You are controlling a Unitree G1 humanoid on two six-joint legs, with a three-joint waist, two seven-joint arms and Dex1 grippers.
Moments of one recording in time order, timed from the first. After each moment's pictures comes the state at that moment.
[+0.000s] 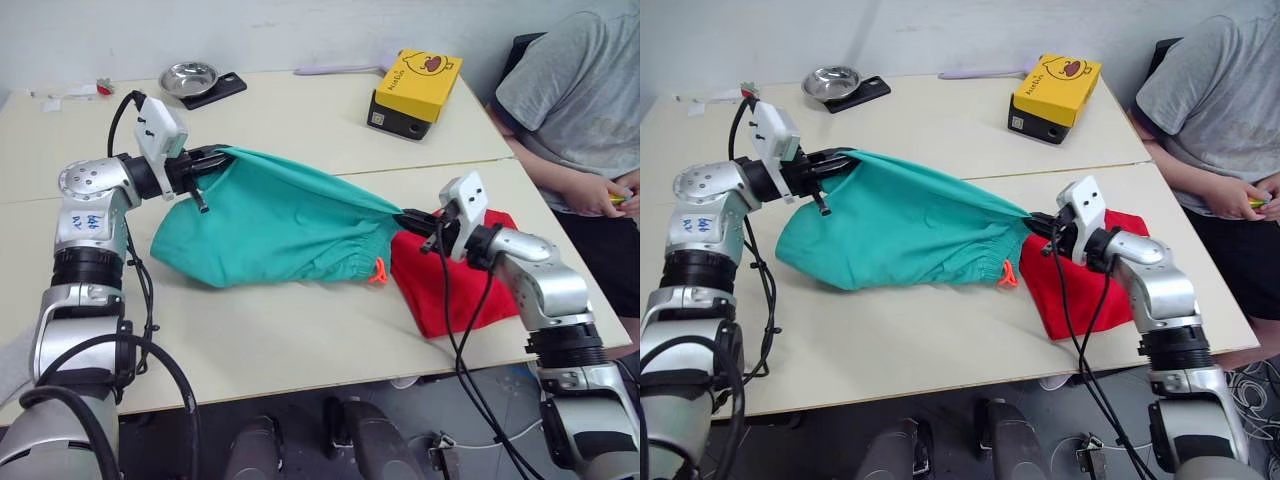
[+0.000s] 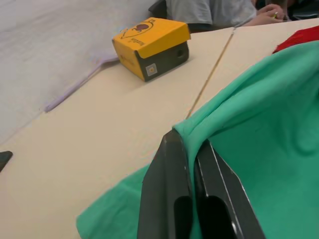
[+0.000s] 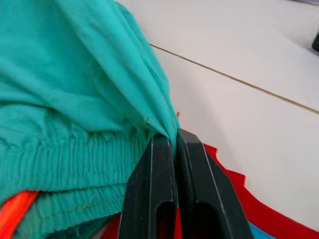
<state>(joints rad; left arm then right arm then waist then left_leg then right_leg) -1.07 0.63 0.06 0.94 -0.18 -0.18 -0.97 -0.59 -0.53 0.03 0.16 0.36 0.37 0.71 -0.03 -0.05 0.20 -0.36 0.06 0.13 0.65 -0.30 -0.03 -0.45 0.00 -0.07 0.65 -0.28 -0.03</state>
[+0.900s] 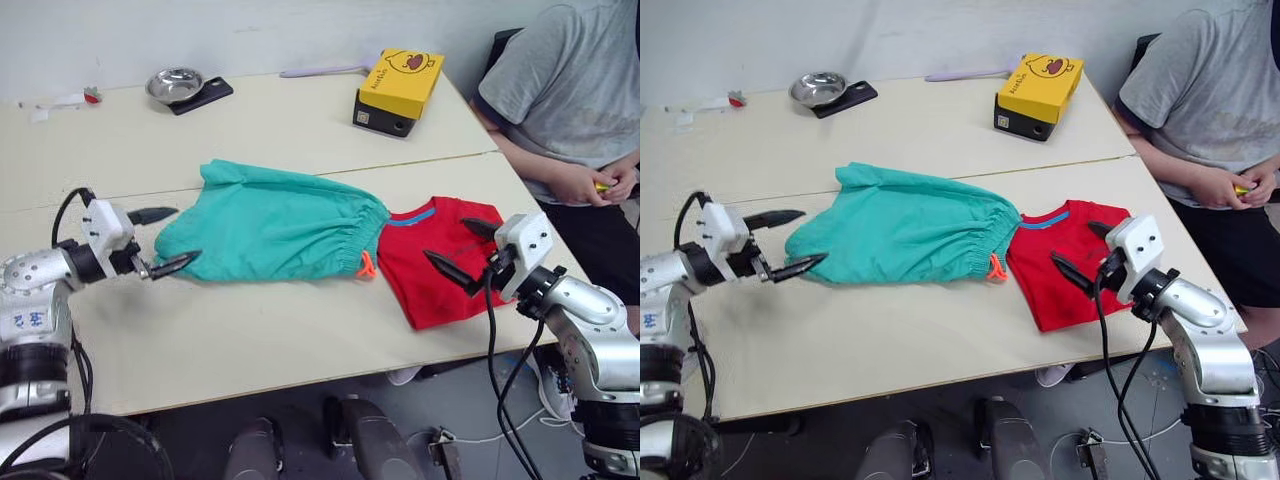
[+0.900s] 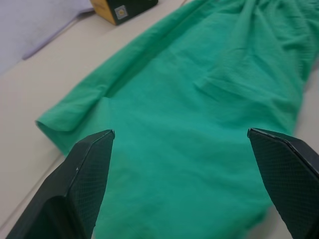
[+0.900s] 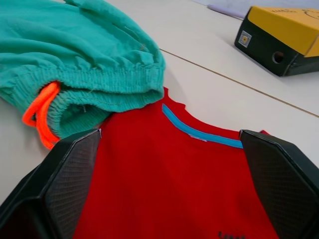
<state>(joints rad) -0.38 0.81 0.24 0.38 -0.36 -0.13 -1.13 -0.18 -0.63 -0.19 -0.20 0.37 0.29 0.74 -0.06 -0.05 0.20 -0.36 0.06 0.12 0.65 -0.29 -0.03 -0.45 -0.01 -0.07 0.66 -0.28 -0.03</state>
